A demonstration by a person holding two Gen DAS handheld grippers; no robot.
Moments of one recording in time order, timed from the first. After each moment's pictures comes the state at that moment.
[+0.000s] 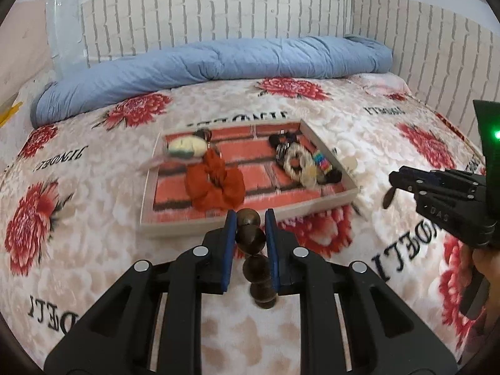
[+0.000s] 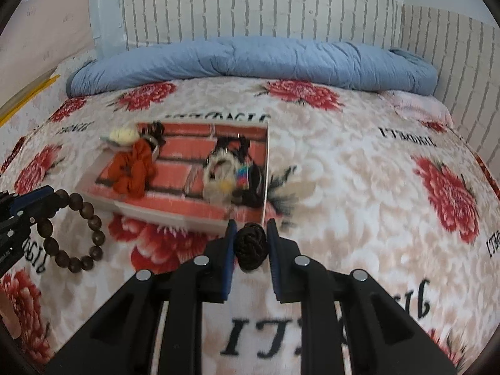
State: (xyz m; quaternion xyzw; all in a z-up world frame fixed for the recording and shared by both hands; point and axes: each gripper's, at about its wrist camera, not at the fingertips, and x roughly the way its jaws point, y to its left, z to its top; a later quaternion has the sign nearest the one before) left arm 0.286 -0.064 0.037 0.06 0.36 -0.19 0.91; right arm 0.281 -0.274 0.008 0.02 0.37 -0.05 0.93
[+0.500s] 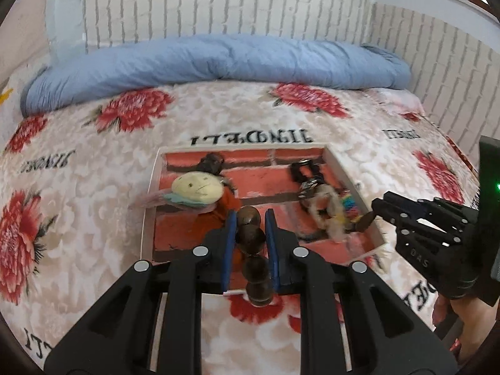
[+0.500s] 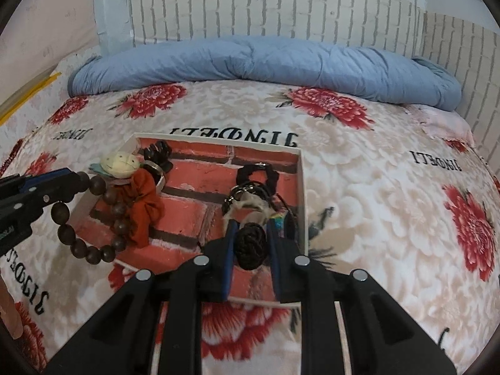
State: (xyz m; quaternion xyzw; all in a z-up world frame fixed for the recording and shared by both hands) left arm 0.389 -0.058 0.029 0.02 0.38 -0.18 0.91; right arm 0.375 -0.246 -0.006 0.01 0.38 -0.03 0.92
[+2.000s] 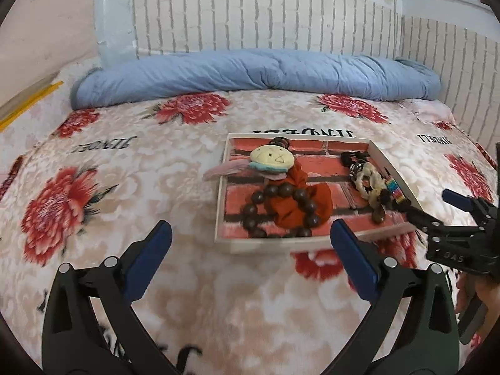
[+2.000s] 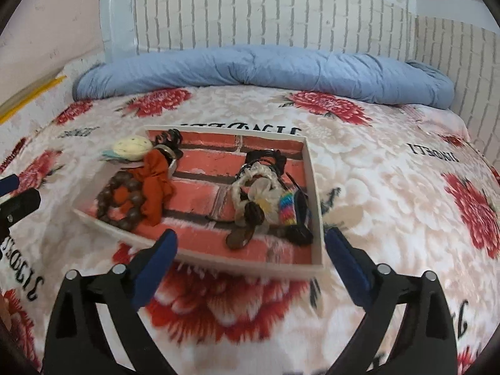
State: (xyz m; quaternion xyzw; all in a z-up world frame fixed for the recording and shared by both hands) left arm 0.309 0.004 0.019 0.03 0.33 -0.08 0.94; right arm 0.315 -0.231 -0.023 0.01 0.34 -0.03 0.94
